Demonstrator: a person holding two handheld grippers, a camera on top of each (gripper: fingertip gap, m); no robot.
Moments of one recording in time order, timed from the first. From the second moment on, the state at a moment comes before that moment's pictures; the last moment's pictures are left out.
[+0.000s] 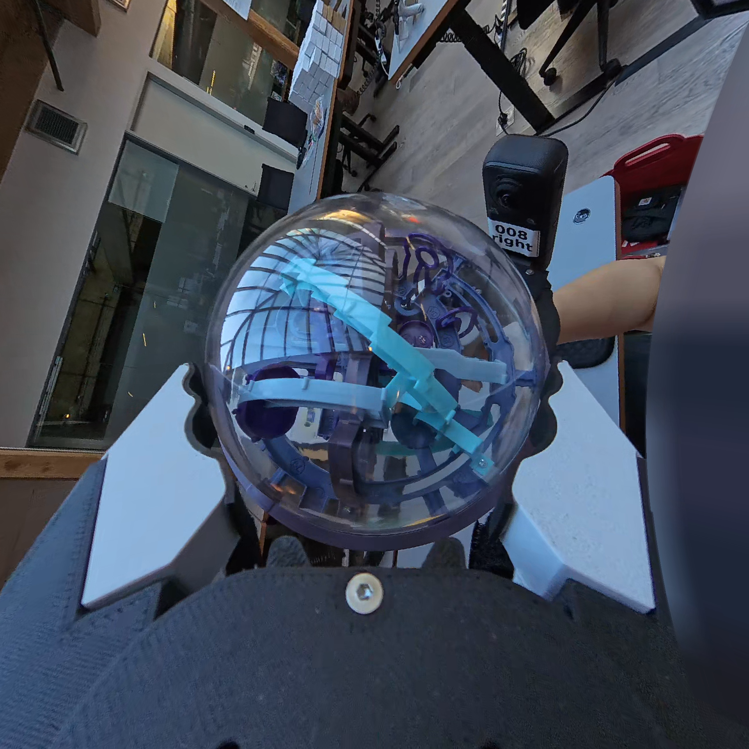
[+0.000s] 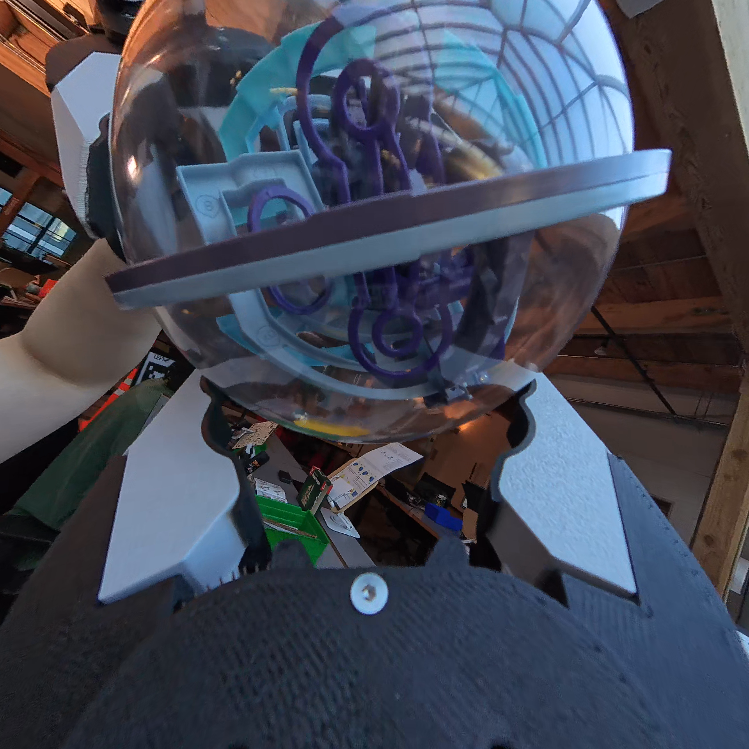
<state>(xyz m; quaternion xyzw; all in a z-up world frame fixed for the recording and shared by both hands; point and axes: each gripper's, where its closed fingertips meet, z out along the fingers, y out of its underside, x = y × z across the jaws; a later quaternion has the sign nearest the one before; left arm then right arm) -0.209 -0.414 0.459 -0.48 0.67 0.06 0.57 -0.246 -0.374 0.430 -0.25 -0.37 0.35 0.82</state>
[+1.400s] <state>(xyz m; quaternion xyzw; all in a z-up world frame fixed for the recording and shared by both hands) -0.206 -0.400 0.449 -0.49 0.66 0.01 0.57 -0.253 -0.357 0.408 -0.32 -0.37 0.37 0.79</state>
